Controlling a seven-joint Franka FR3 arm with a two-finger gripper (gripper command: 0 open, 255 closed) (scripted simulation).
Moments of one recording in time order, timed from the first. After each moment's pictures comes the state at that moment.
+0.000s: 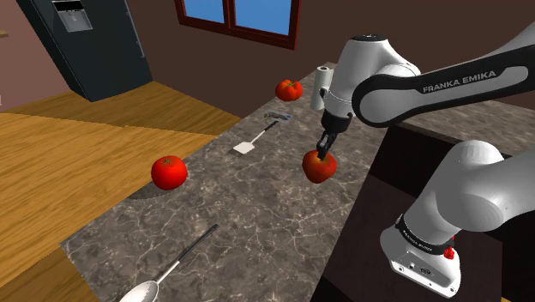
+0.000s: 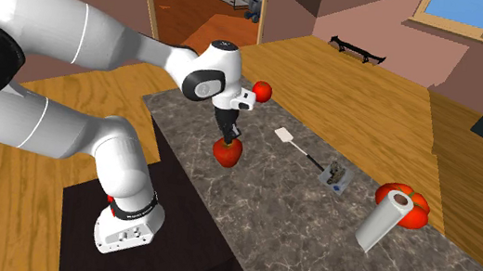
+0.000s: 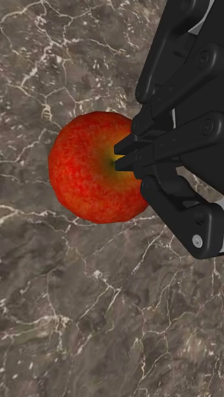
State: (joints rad) arm 0.04 -0.72 0.08 -2.84 0.08 2.21 -0.06
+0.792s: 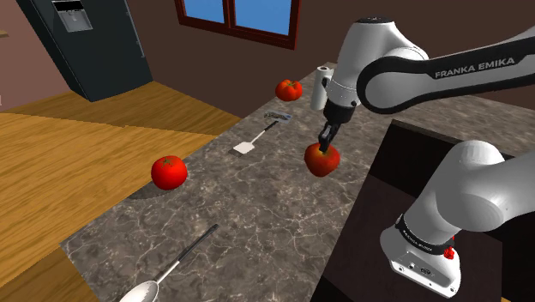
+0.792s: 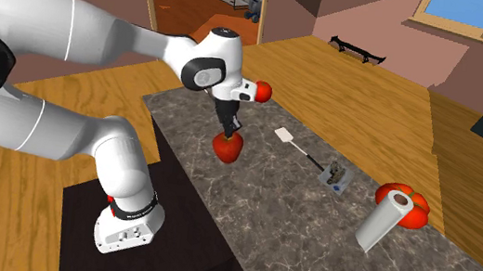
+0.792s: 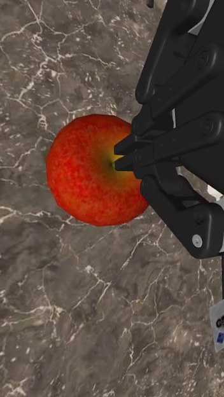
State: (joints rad) arm 0.03 -0.76 0.08 -2.78 0.07 2.11 -0.06
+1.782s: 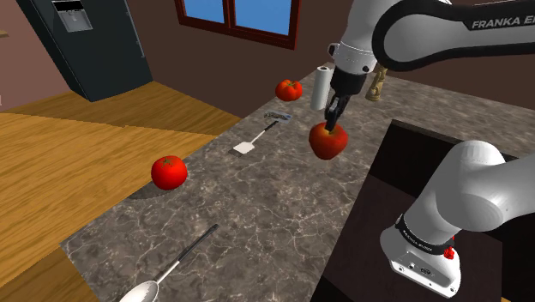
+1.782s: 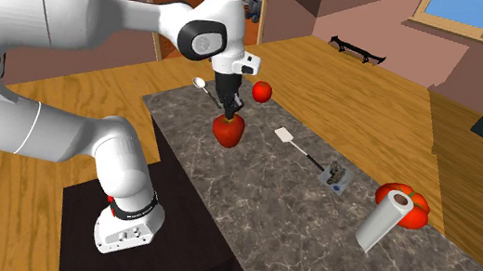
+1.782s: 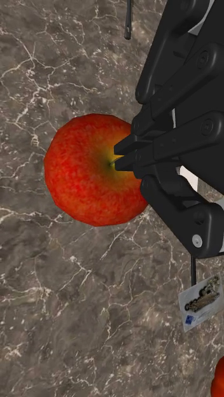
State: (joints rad) arm 0.03 -0.80 0.07 -2.60 0.06 1.89 -0.06
